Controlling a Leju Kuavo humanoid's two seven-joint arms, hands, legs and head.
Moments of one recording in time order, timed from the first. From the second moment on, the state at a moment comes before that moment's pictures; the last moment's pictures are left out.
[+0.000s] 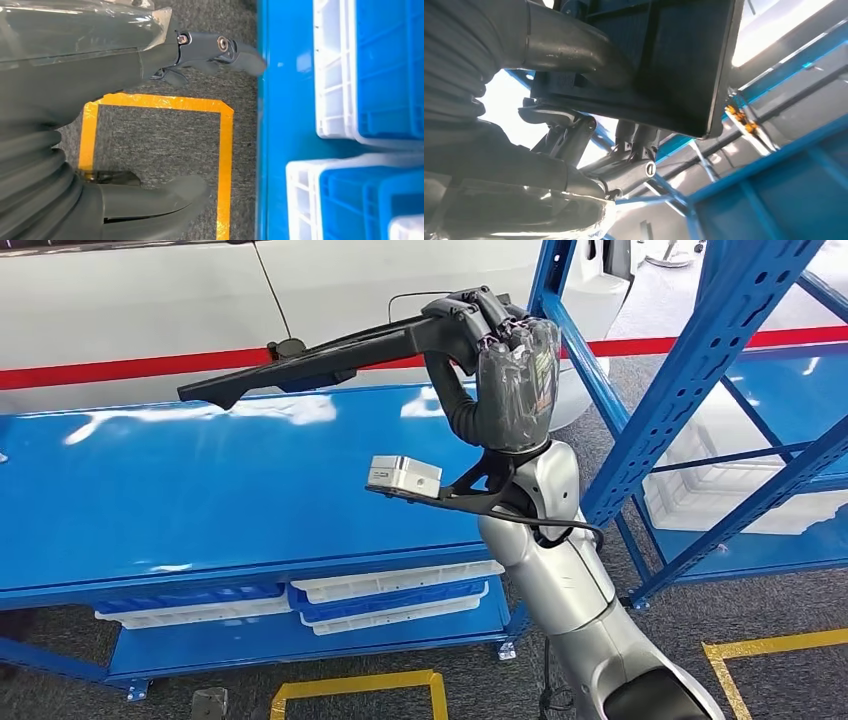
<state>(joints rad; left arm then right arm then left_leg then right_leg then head) -0.23 -0.18 0.60 -0.26 -0.49 0.13 -0.60 -0.64 0.06 0.45 -1.61 1.00 -0.68 -0.19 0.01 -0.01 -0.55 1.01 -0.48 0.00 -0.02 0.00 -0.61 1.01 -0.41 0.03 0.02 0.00</state>
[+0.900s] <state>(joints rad) -0.23 -0.16 0.61 -0.26 -0.44 0.16 -0.58 -0.65 0.11 0.43 -1.56 0.94 -0.69 -0.27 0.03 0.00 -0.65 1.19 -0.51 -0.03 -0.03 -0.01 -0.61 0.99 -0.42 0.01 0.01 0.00</state>
